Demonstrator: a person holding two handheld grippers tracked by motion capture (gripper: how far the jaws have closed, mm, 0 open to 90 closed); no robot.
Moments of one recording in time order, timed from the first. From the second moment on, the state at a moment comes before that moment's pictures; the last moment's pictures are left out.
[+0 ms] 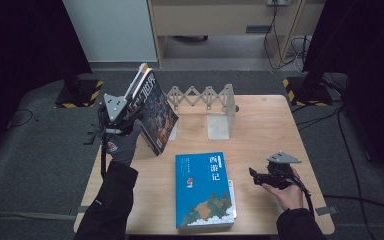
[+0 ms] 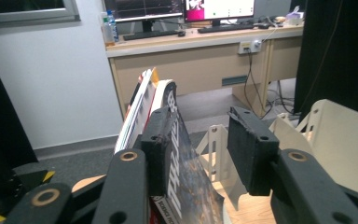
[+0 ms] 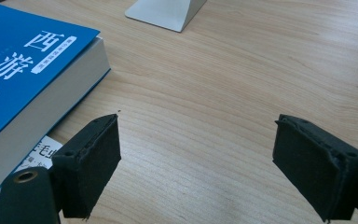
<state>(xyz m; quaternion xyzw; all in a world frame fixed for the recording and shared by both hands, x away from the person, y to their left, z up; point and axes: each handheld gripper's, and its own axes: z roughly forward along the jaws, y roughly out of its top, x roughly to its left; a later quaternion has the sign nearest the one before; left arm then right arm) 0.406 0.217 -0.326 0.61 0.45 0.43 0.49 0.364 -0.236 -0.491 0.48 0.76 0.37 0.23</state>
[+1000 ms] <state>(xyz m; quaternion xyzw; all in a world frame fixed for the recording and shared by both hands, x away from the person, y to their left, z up) 0.345 0.220 -0.403 0.69 0.46 0.28 0.47 0.361 -0.211 -0.463 0.44 0.76 0.42 0.22</state>
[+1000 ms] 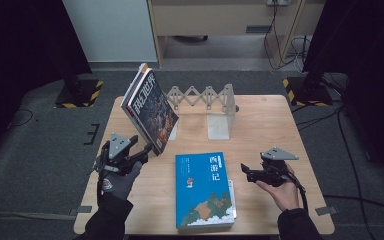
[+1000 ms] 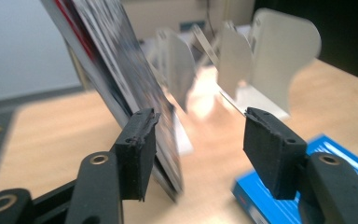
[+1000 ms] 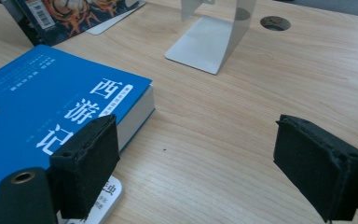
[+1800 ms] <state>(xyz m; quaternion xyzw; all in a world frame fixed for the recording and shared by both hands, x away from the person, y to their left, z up) 0.364 0.188 -0.486 0.74 0.48 0.13 0.45 0.359 -0.167 -0.470 0.42 0.79 0.41 0.17</state>
